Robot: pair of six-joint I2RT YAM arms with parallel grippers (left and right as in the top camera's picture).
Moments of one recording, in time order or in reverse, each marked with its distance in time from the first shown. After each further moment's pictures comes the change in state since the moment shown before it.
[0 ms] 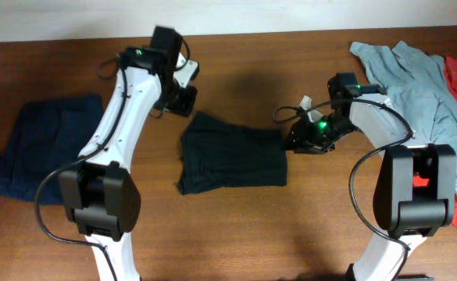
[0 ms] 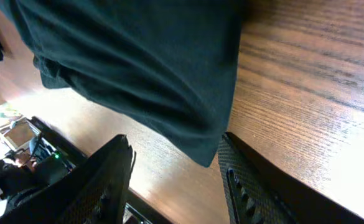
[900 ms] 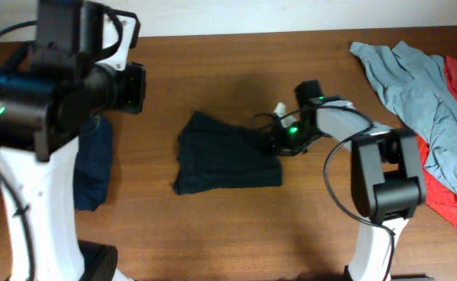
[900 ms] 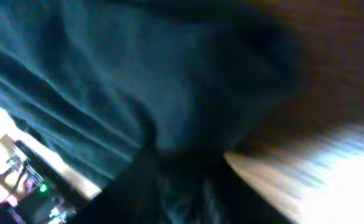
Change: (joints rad) left arm 0.010 -0.344 0.546 -0.423 -0.138 -0.094; right arm 0.149 0.128 -0.036 0.256 0.042 0.190
